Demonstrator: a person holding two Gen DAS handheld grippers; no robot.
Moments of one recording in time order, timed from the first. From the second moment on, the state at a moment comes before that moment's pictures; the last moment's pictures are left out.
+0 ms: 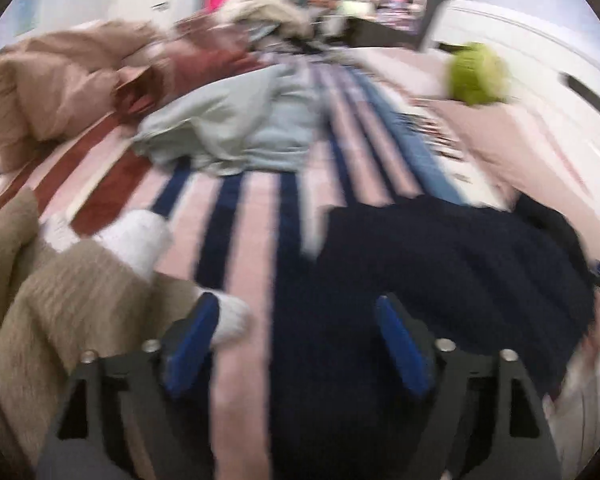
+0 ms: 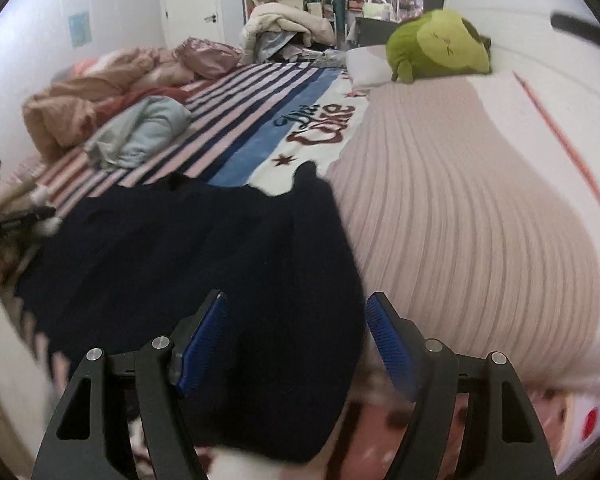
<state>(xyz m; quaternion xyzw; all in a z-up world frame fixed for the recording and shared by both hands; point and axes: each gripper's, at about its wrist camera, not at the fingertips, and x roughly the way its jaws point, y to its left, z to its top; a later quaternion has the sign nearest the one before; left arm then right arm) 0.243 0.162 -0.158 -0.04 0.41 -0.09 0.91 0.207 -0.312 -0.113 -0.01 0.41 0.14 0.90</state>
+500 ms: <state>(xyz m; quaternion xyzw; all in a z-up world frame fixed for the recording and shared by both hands) 0.221 0.137 -0.216 -0.13 0.45 -0.17 0.86 0.182 -0.328 -0.176 0.14 0.46 0.19 0.86</state>
